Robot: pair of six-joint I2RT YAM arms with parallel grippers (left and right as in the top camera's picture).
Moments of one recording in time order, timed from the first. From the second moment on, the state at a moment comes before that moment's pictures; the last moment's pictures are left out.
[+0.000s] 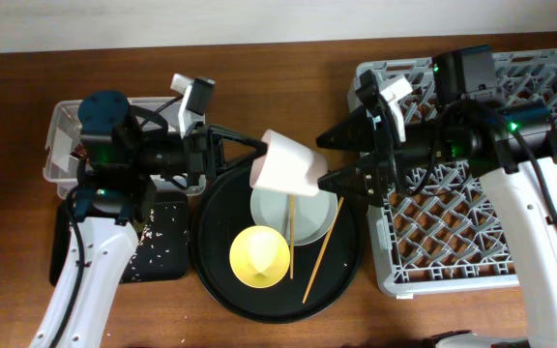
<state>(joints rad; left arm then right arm) -0.12 1.34 1.08 0.19 1.44 -0.75 0.17 1.49 1.69 -1.26 -1.31 -0.52</state>
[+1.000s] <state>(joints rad) -0.13 1.34 1.08 0.41 1.51 -0.93 0.32 1.49 1.69 -1.22 -1.25 -0.54</state>
